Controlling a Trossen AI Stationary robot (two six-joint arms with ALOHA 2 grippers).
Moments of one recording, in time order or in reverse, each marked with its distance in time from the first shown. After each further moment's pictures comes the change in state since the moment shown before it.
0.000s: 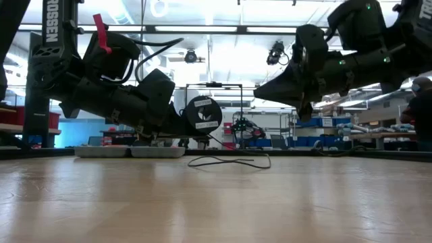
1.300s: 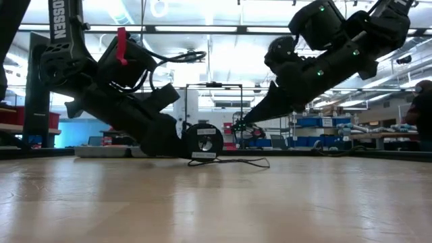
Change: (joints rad) left arm 0.002 0.001 0.081 -0.310 -0.018 0.209; right arm -0.055 0.001 0.221 -0.553 -0.017 -0.383
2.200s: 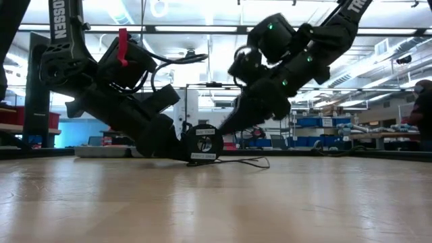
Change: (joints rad) left arm 0.001 0.000 0.000 -0.019 0.073 0.001; right arm -0.101 0.196 0.273 -0.194 -0.299 -0.279
